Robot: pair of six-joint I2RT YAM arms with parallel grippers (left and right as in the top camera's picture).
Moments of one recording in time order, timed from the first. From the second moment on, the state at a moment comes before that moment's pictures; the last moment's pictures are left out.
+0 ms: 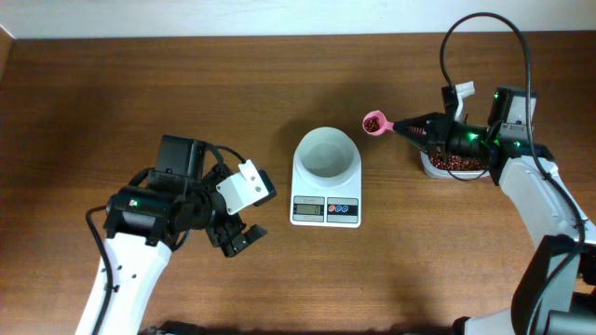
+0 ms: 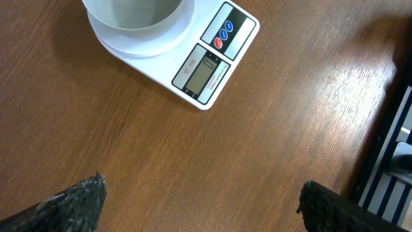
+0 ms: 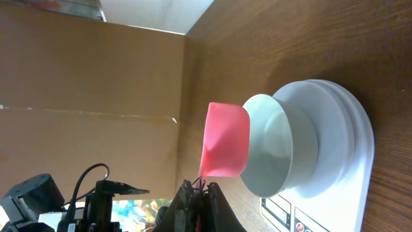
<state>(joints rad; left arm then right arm) -0.19 1.17 1.11 -1.12 0.44 0.81 -0.15 1.66 1.06 -0.23 -1.19 0.57</state>
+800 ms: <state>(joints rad) -0.19 1.17 1.11 -1.12 0.44 0.81 -0.05 1.66 1.06 -0.25 -1.19 0.56</state>
